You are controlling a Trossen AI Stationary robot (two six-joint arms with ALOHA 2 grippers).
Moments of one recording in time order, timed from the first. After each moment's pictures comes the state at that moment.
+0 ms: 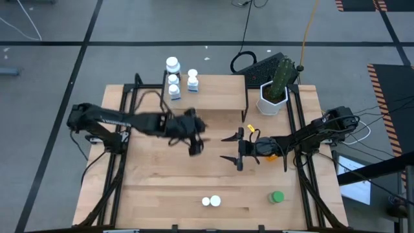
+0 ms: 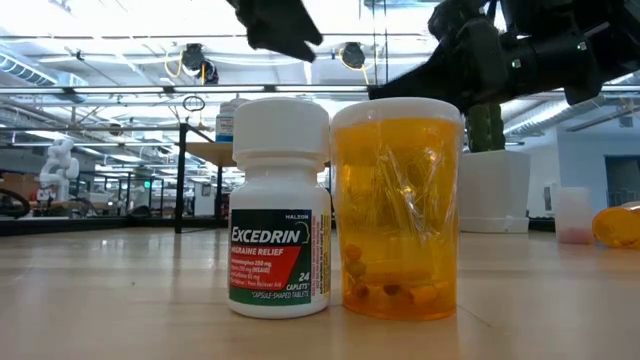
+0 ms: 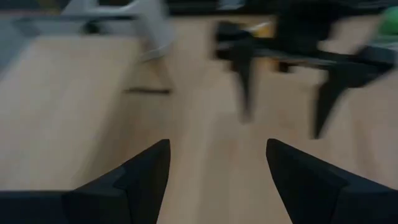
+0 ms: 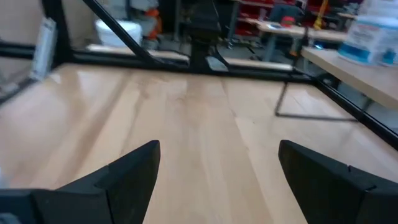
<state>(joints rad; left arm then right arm) -0.07 1.50 1.28 -0.44 -0.23 -0.04 0.22 1.52 0.43 0.90 0.29 -0.05</state>
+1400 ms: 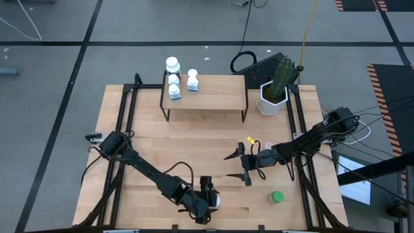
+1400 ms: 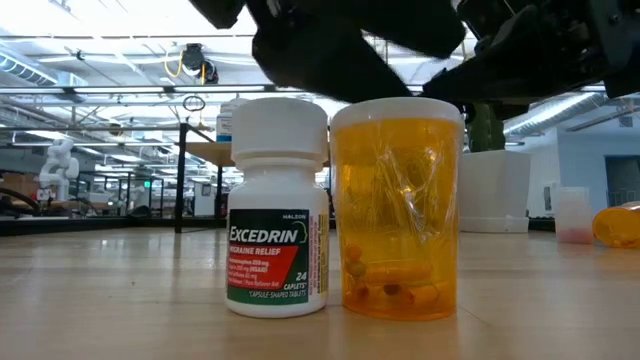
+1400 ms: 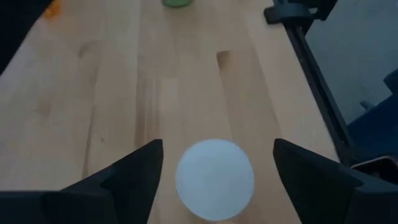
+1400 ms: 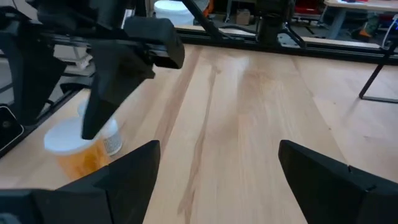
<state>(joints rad) -0.57 2.06 1.45 -0.15 -0.34 -0.28 0.38 1.52 0.43 0.79 0.24 0.04</state>
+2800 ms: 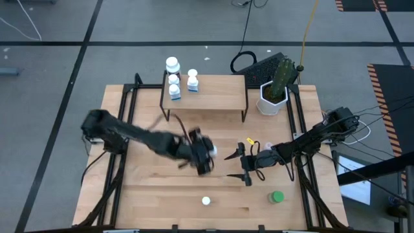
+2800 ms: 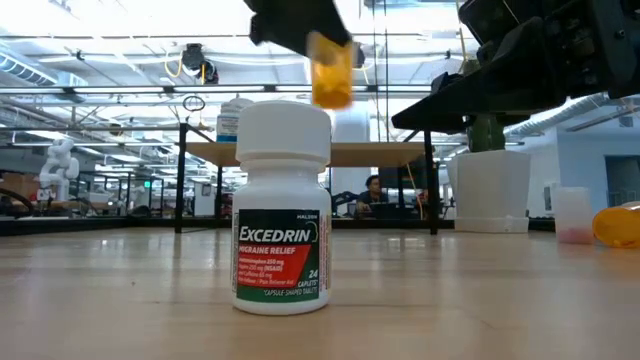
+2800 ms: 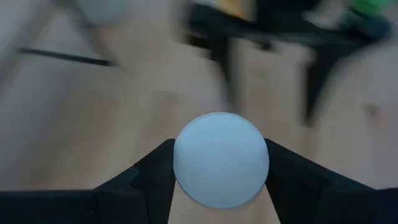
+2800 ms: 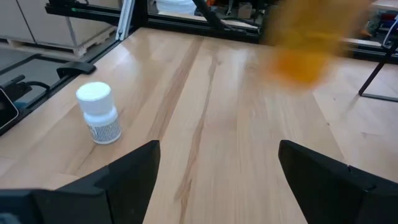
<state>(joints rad) -0.28 1.73 1.44 -0.54 -0.39 -0.33 0.38 1.52 0.43 0.76 0.24 0.01</state>
